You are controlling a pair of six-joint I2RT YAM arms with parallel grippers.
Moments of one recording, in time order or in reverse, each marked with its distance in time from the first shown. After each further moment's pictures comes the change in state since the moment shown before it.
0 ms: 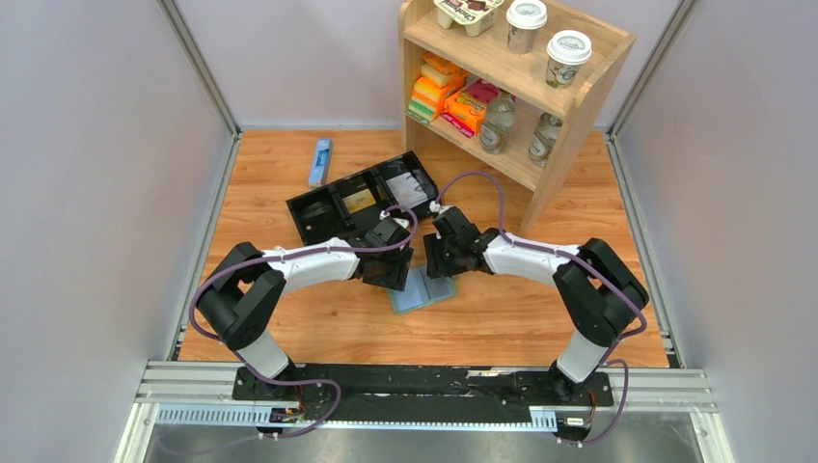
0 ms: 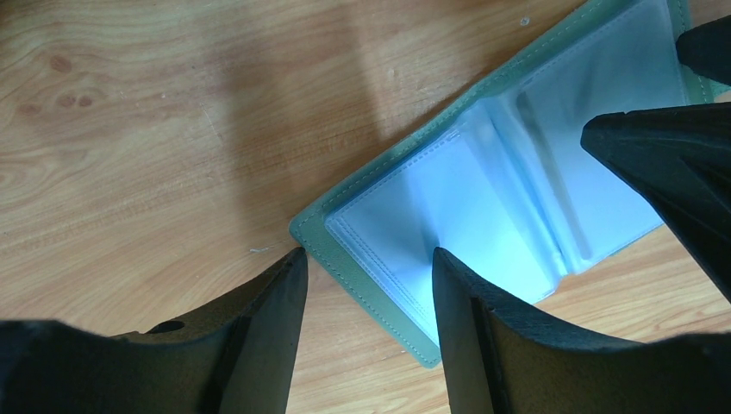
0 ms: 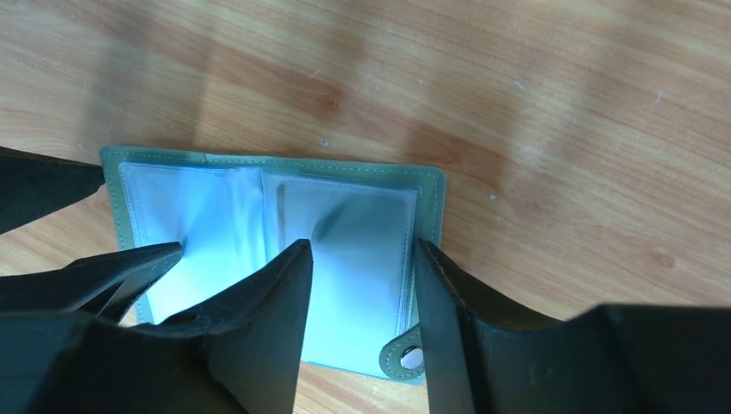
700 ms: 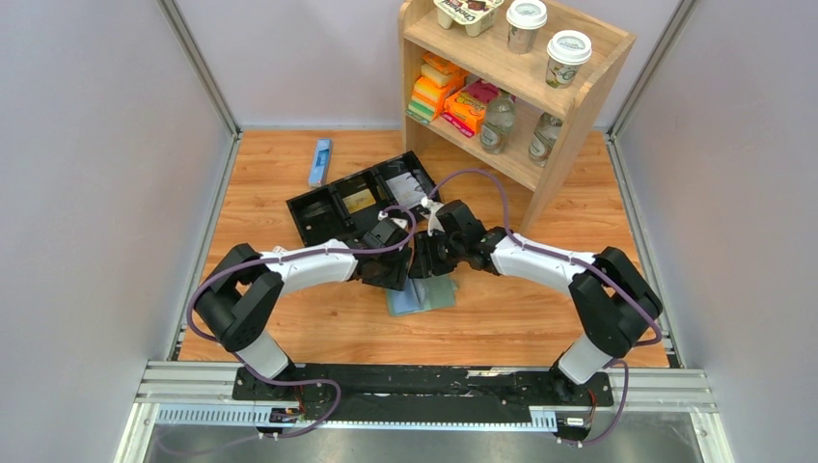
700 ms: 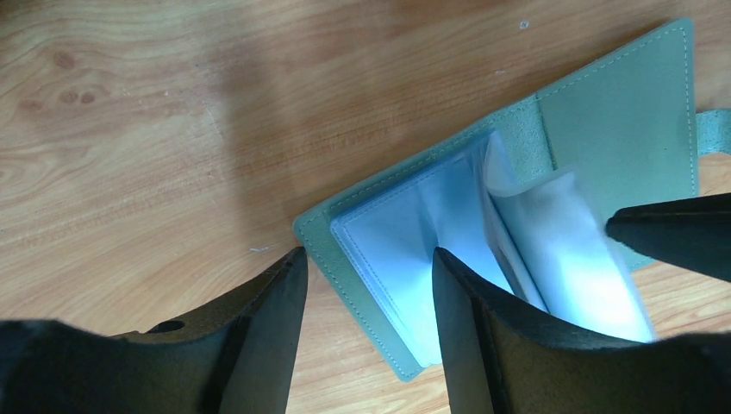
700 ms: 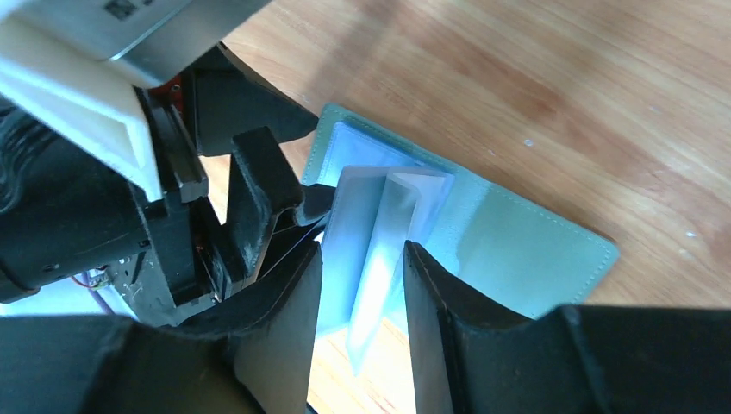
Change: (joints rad) left arm 0.000 -0.010 -0.011 0.013 -0.002 -0.010; right arm 0.000 -0.083 -0.002 0.071 -0.307 0.008
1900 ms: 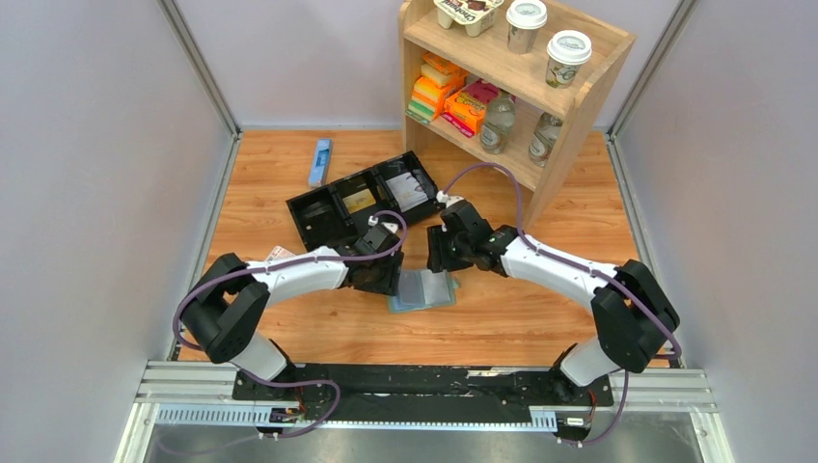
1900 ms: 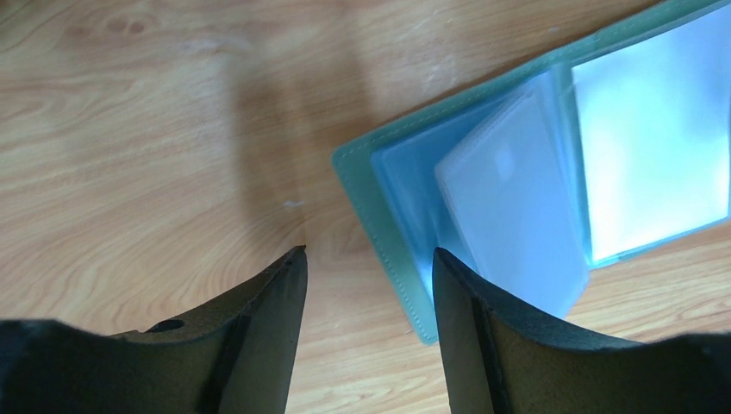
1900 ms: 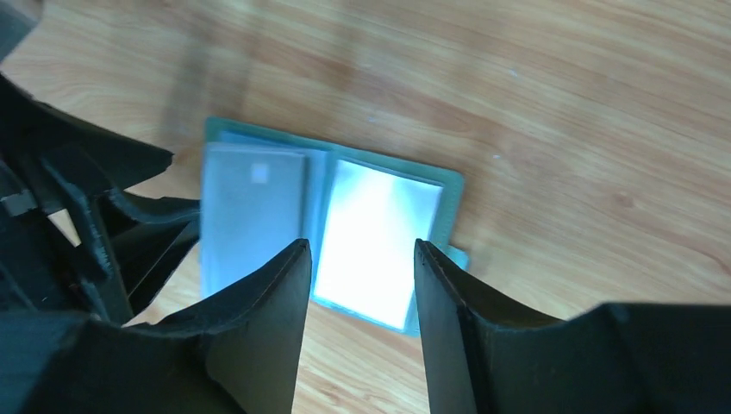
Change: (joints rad) left arm 0.000 -0.074 -0.071 0.006 -0.031 -0.034; right arm 0.014 -0.084 0.024 -0.199 0.345 0.027
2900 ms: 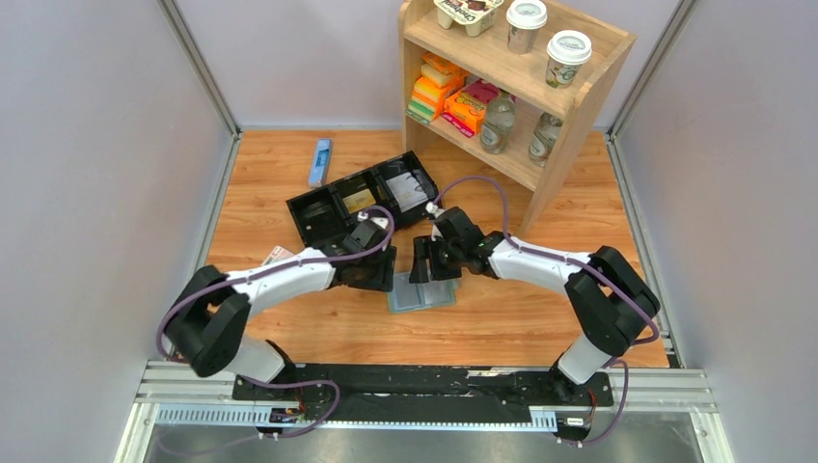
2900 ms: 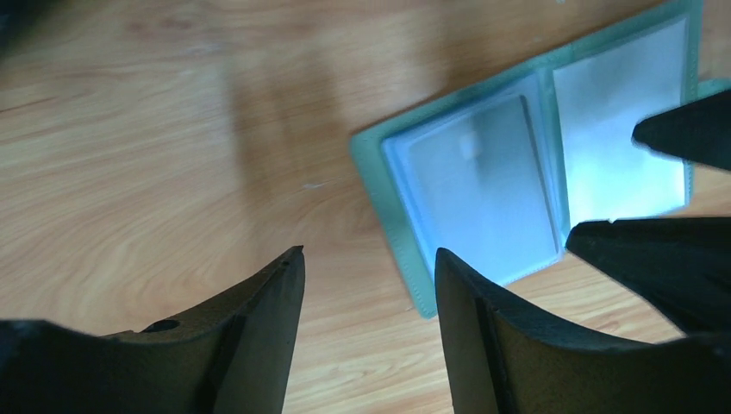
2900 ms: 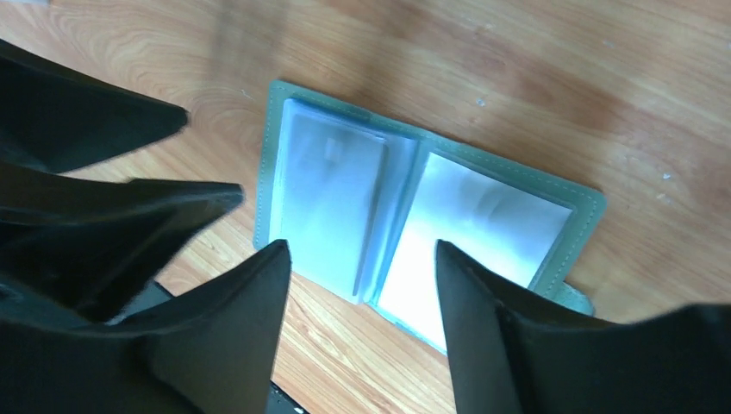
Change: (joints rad) left arm 0.033 -0.067 -0.009 -0.035 0.019 -0.002; right arm -0.018 0.095 -0.078 0.209 -0.288 0.073
